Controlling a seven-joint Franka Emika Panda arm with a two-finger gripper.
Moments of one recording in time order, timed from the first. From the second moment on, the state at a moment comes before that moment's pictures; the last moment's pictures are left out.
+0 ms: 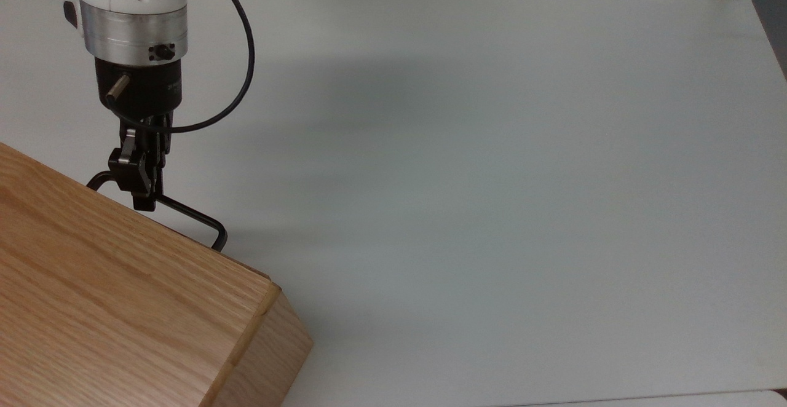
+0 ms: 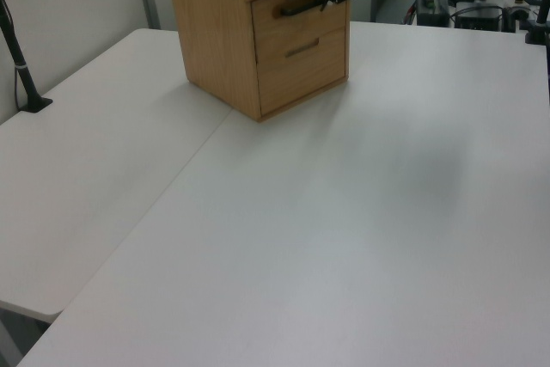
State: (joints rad) arm -0.15 0.47 -0.01 -1.29 -0.11 2.32 1.43
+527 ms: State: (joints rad) arm -0.17 0.37 0.05 -1.35 -0.14 2.12 1.41
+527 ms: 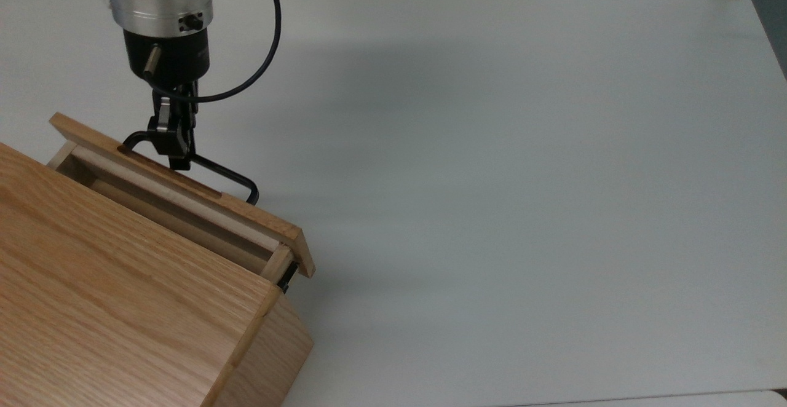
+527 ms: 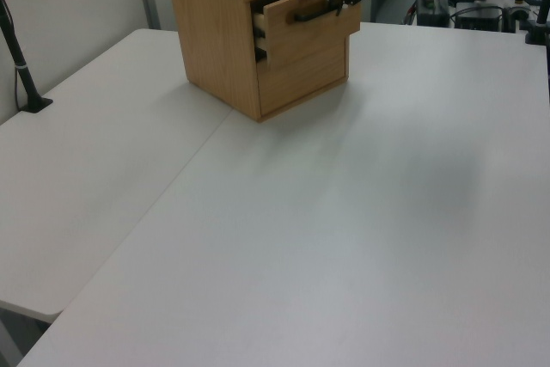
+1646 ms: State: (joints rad) arm -0.18 0.25 0.20 -1.42 -0.14 1.79 1.36
